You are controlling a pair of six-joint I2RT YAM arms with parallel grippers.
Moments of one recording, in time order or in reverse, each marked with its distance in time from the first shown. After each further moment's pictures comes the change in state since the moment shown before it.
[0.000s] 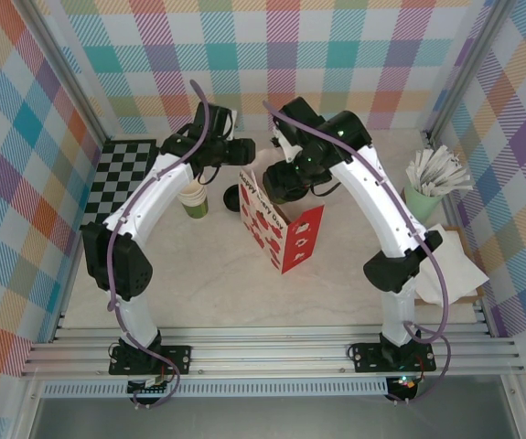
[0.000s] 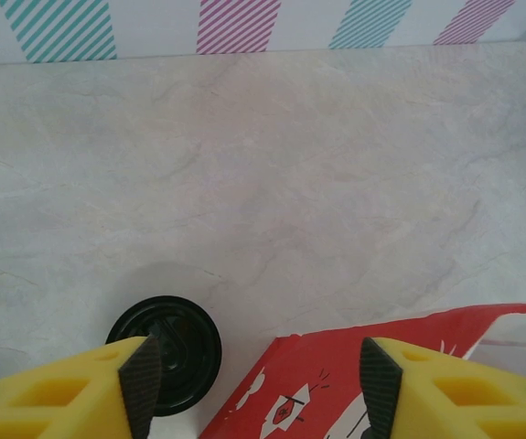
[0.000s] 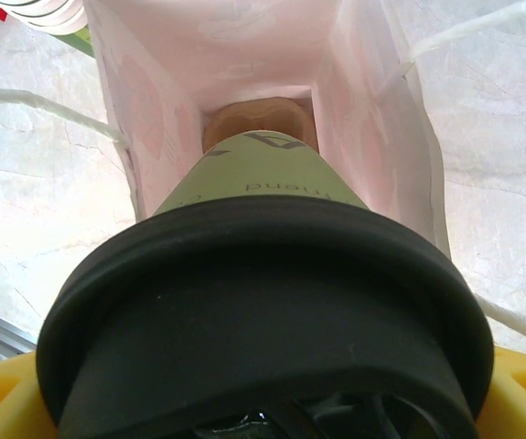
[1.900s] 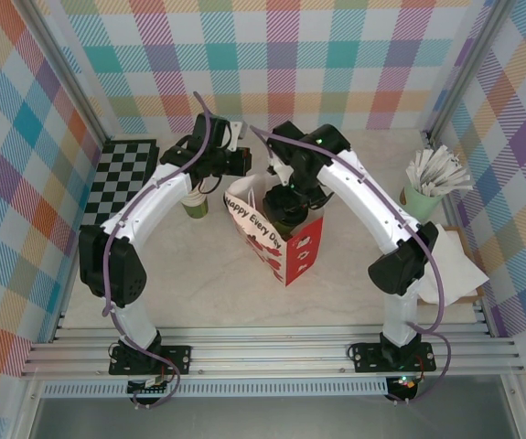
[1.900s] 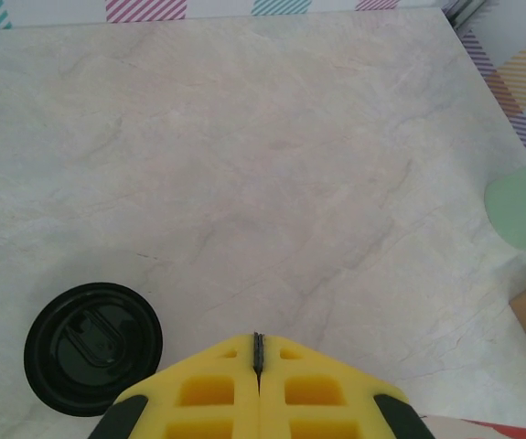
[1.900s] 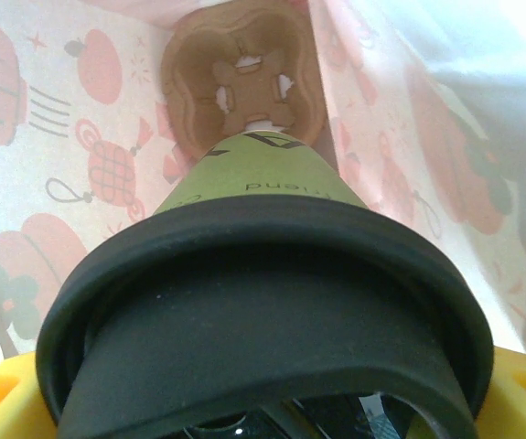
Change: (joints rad) left arm 0.000 -0.066 -0.177 0.132 0.165 0.016; right arm -0.014 -0.040 -0.322 0.056 -0.130 -0.049
